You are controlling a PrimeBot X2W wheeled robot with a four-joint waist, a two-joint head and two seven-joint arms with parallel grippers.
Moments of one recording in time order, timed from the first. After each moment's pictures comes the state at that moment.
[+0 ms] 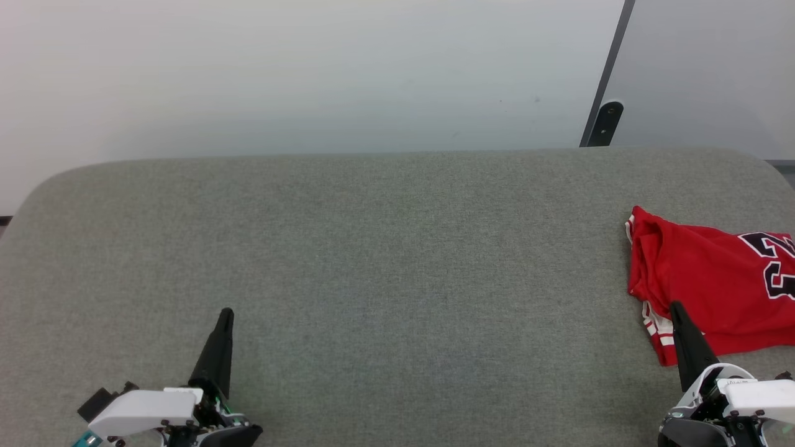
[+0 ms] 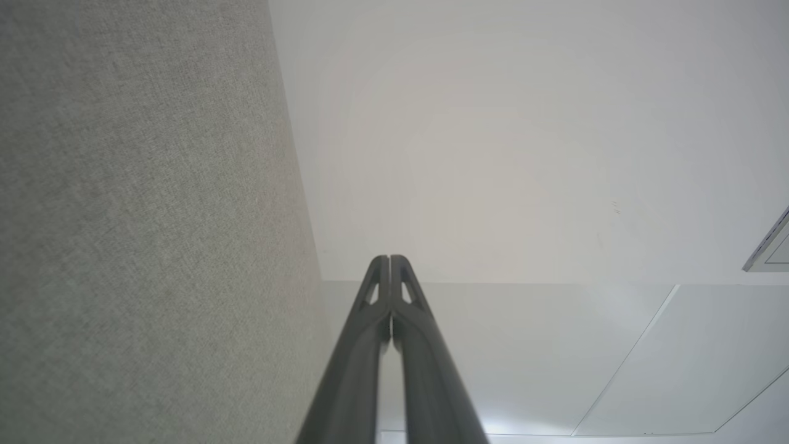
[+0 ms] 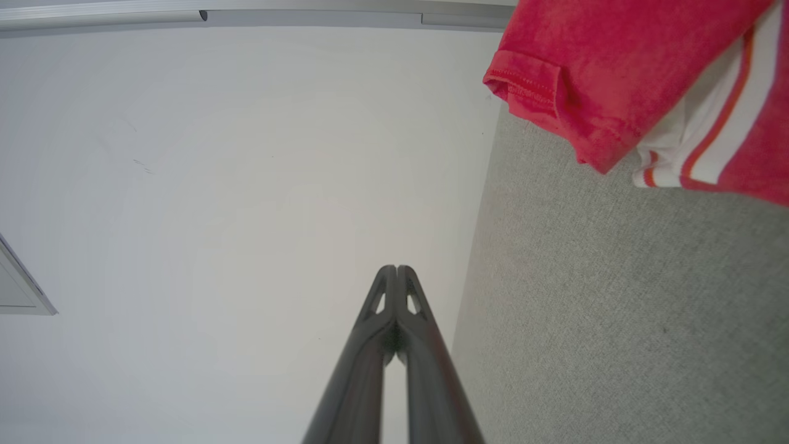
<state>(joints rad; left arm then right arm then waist) -0.10 0.06 0.11 0.25 -1.62 -0.13 0.11 -0.11 -0.05 -0.11 0.25 1.61 0.13 0.11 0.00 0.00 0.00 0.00</state>
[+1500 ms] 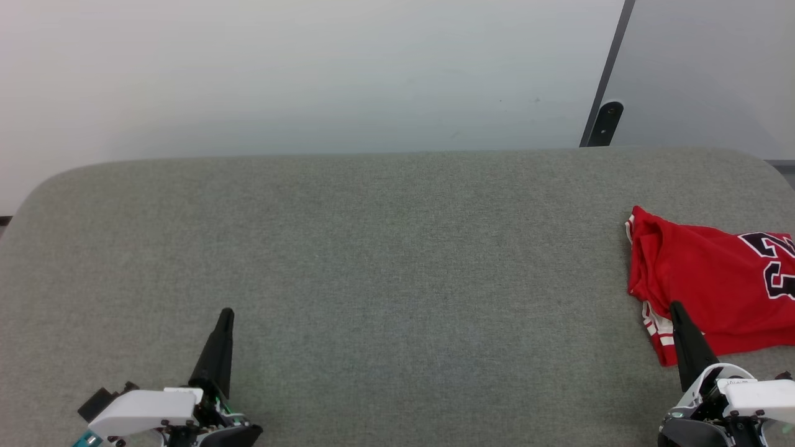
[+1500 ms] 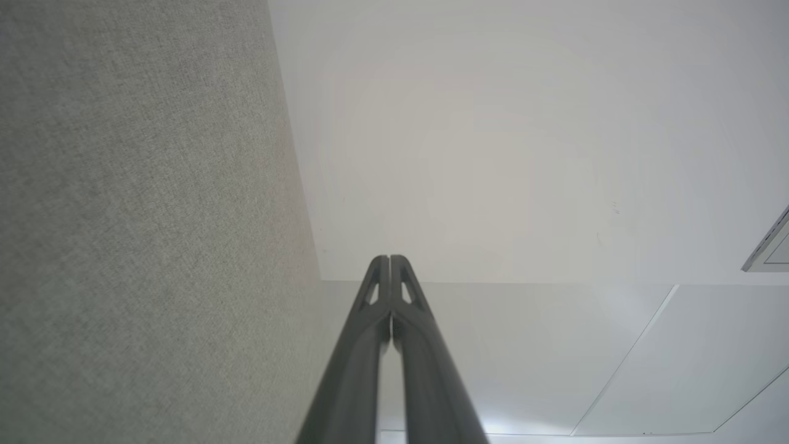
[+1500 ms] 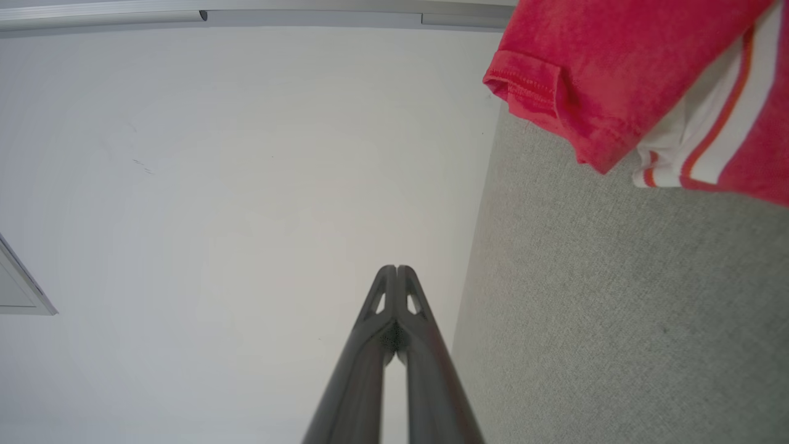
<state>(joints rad) -0.10 0.05 0.11 0.25 -1.62 -0.13 0.11 -0.11 -0.05 -0.11 0.25 1.61 0.13 0.11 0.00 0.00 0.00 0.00</state>
